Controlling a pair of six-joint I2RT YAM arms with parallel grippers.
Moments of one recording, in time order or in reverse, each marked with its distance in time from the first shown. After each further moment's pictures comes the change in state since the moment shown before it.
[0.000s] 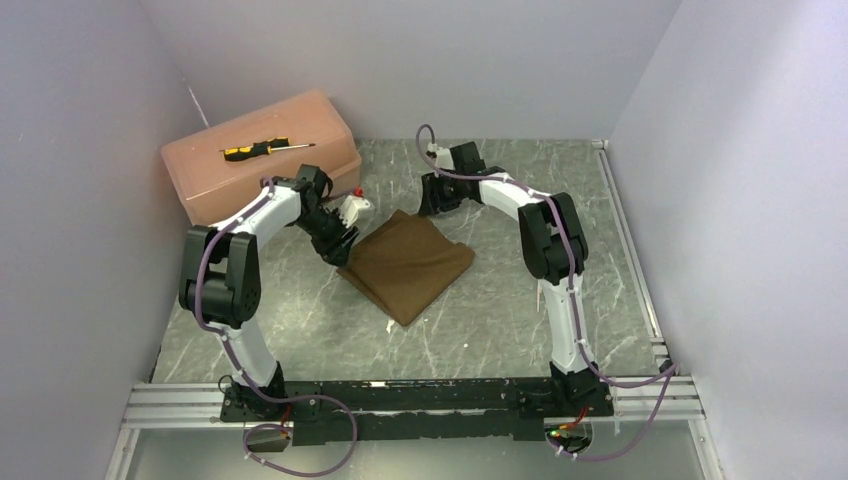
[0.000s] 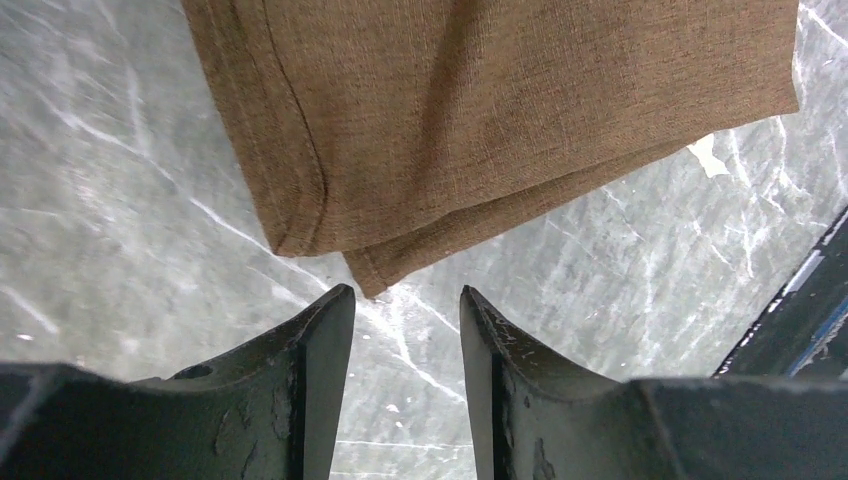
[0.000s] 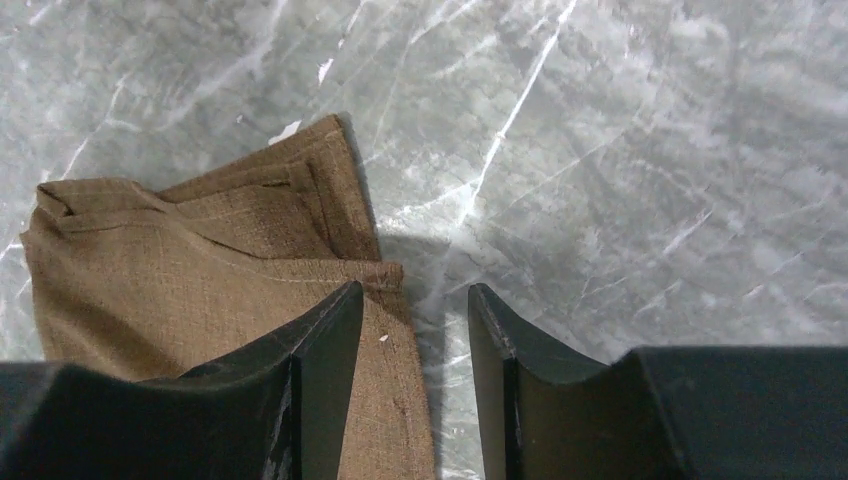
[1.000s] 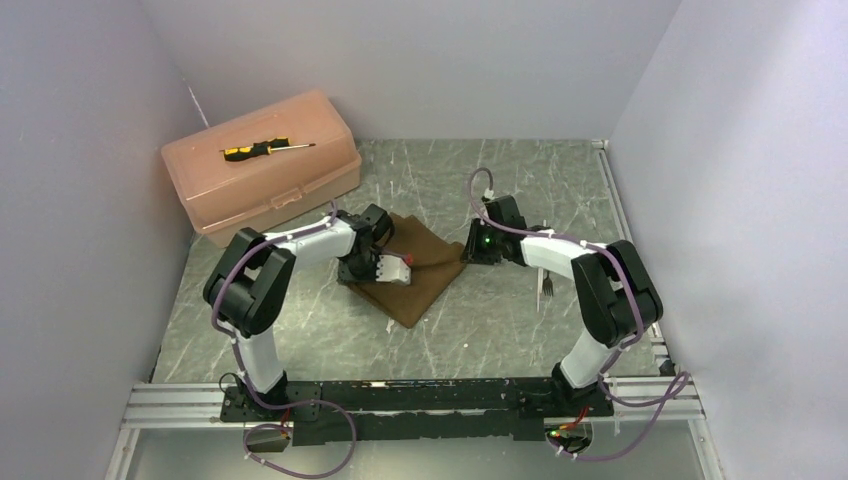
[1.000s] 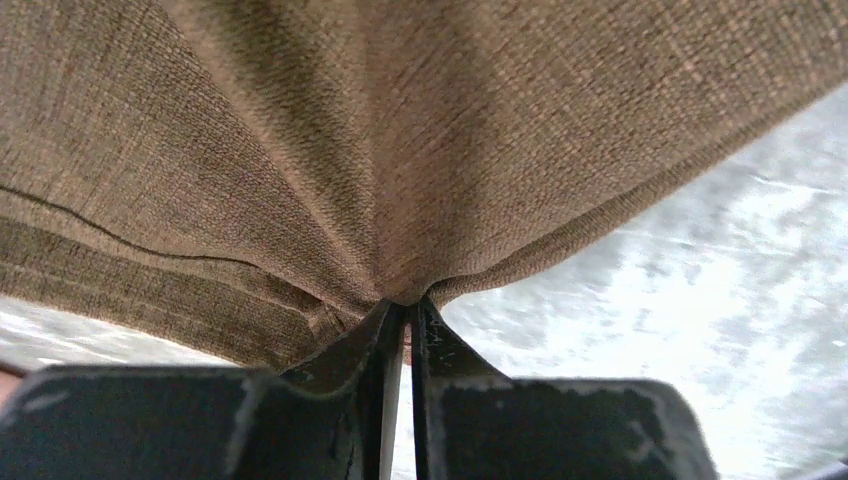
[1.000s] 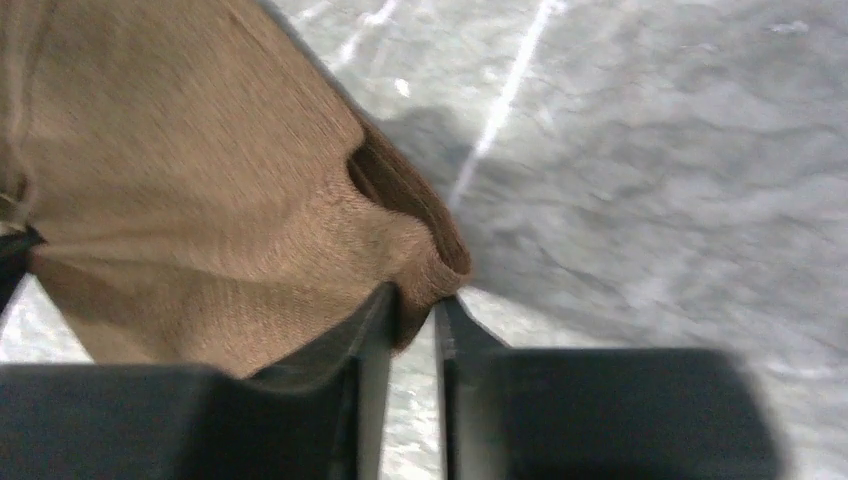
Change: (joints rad) left arm -0.372 0.017 -0.180 0.099 -0.543 0.255; right arm -0.007 -0.584 -0.820 0.214 0.272 0.415
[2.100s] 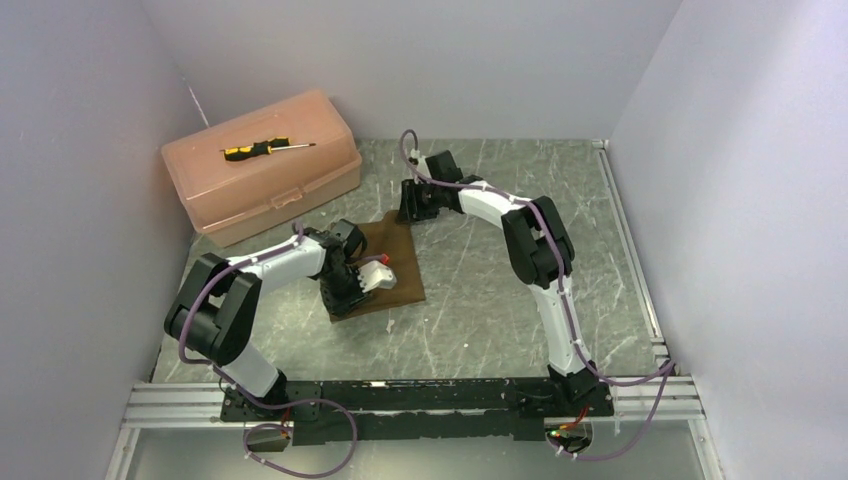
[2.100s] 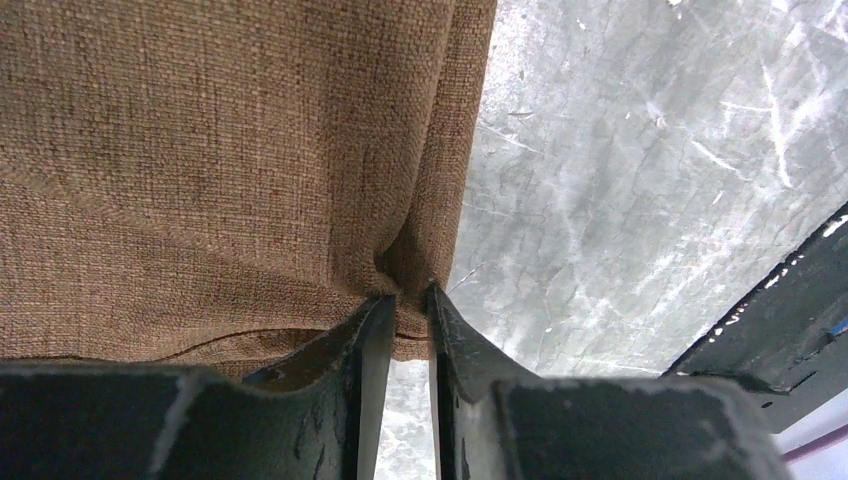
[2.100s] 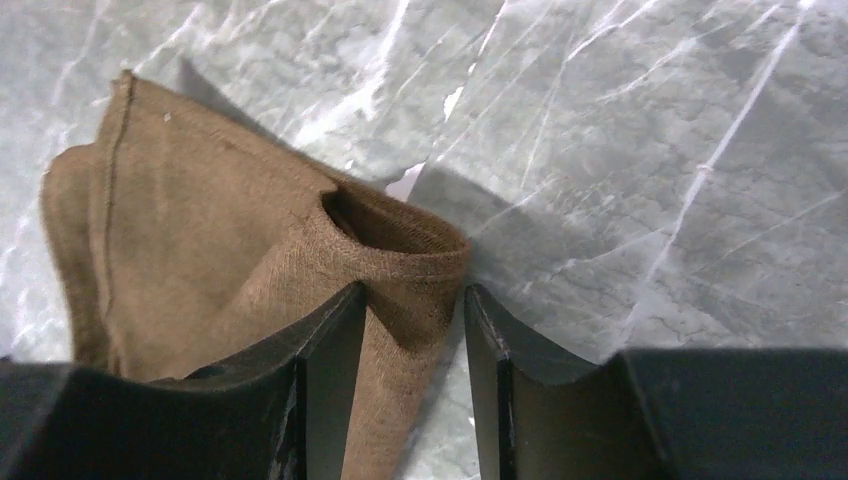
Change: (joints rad) left arm 0.084 -0.213 -0.234 0.009 0.257 -0.305; right arm 0.126 0.613 0.832 -0.156 -0.238 -0.178
